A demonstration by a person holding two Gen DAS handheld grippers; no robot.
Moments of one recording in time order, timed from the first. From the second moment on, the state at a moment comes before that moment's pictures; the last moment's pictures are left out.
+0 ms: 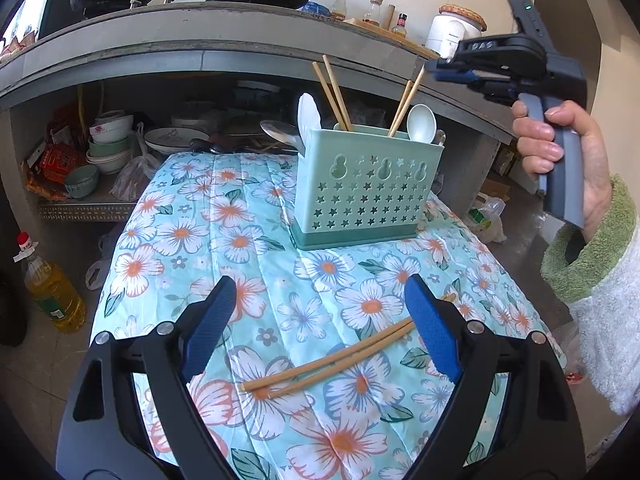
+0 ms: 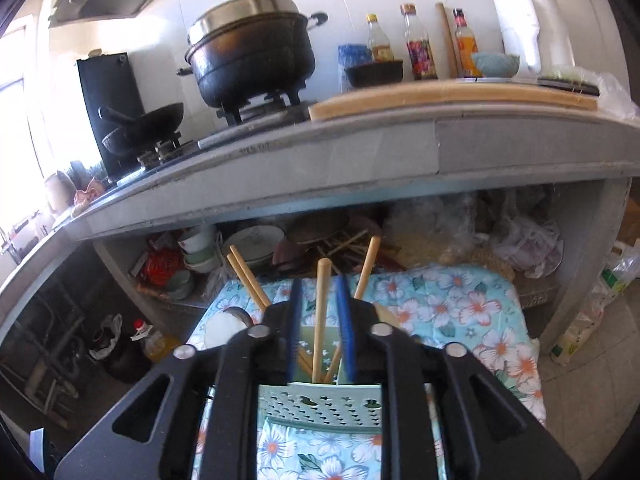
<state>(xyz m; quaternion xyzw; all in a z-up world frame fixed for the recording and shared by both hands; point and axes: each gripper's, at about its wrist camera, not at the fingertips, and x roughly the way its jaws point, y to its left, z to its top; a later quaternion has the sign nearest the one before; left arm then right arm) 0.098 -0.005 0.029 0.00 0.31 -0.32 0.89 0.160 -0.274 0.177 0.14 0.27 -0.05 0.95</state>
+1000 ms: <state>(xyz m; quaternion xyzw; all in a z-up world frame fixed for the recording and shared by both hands) 0.085 -0.075 0.006 0.18 0.35 -0.24 0.89 -0.013 -0.284 0.031 0.31 0.41 -0.07 0.85</state>
